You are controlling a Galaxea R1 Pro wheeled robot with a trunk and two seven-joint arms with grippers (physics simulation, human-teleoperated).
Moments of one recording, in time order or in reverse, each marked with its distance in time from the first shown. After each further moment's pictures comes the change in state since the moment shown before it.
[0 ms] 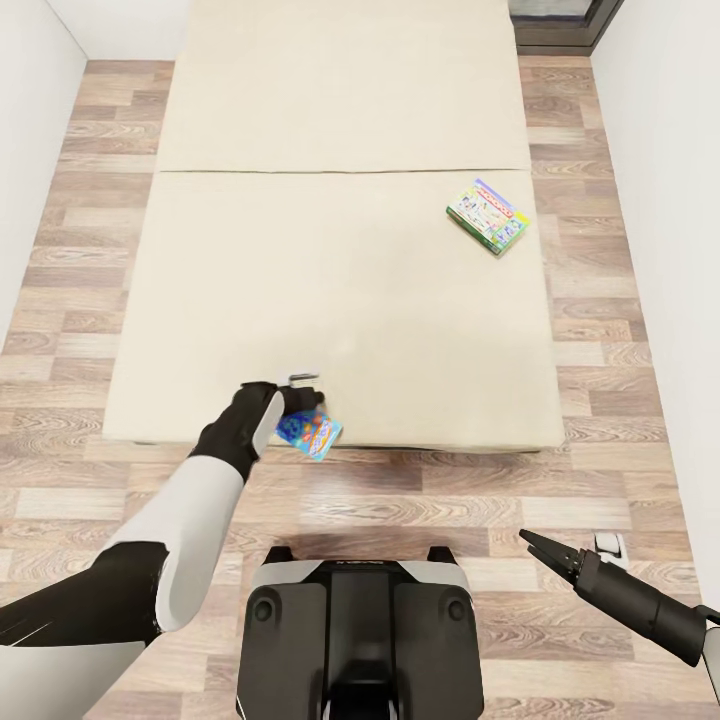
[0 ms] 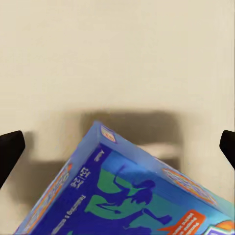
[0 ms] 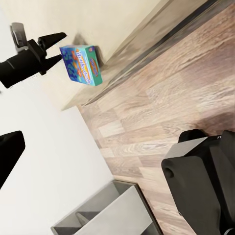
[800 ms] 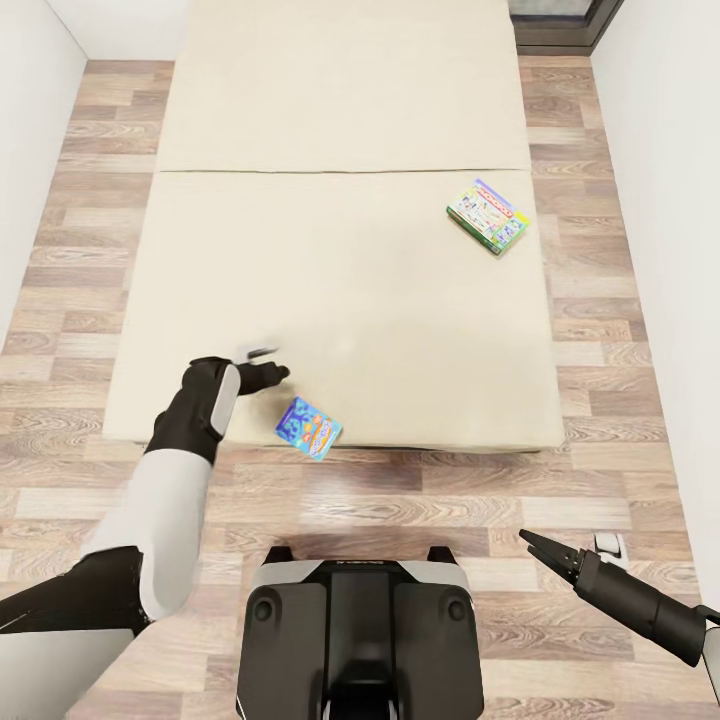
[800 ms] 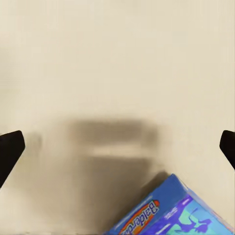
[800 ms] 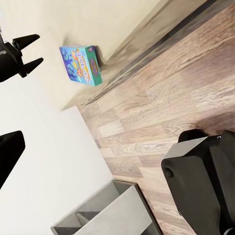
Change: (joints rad) left arm 0.000 0.059 0.145 -0.215 0.000 0.160 -0.020; right arm 0.000 0.001 0.000 0.000 0.001 0.000 -0.001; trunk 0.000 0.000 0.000
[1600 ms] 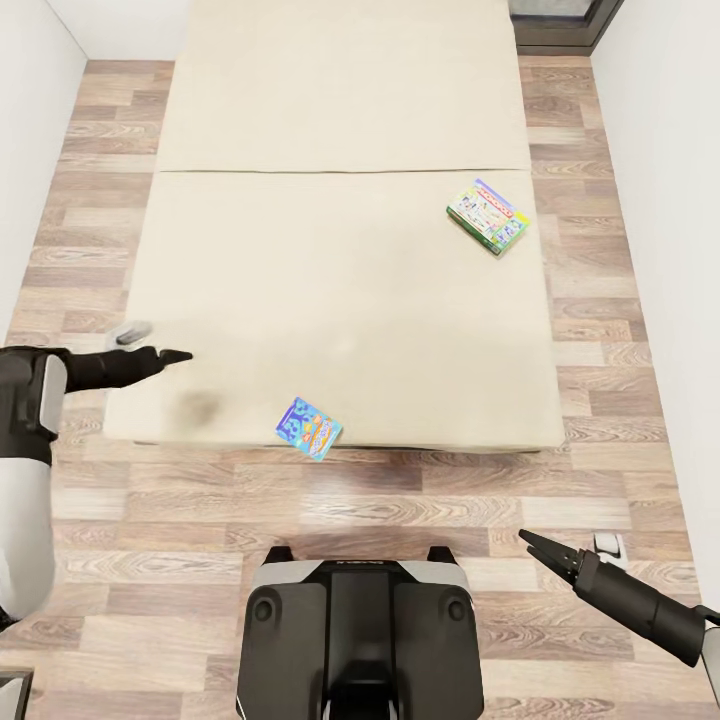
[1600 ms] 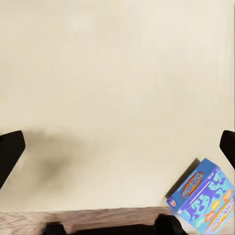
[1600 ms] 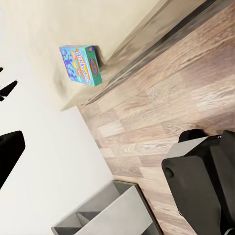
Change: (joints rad) left arm 0.022 0.445 0.085 -0.138 -0.001 0.242 -0.673; right arm 0.000 0.003 0.000 0.001 0.000 0.000 -0.002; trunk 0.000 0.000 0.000
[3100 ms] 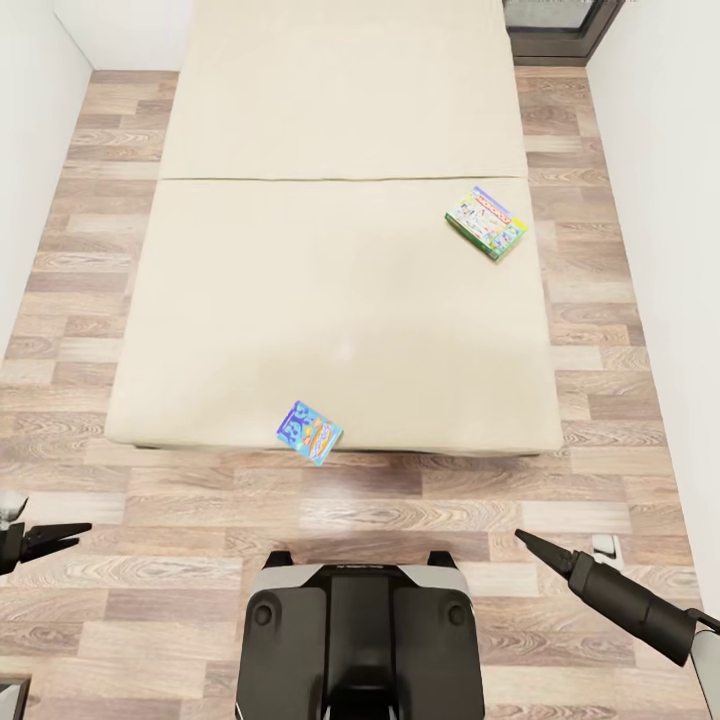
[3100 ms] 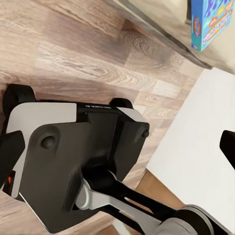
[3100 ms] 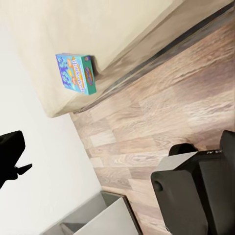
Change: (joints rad) left arm 0.510 0.412 0.005 0.353 -0.003 -0.256 -0.861; right arm 0.000 0.013 0.010 0.028 0.022 -0.111 -0.007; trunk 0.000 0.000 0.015
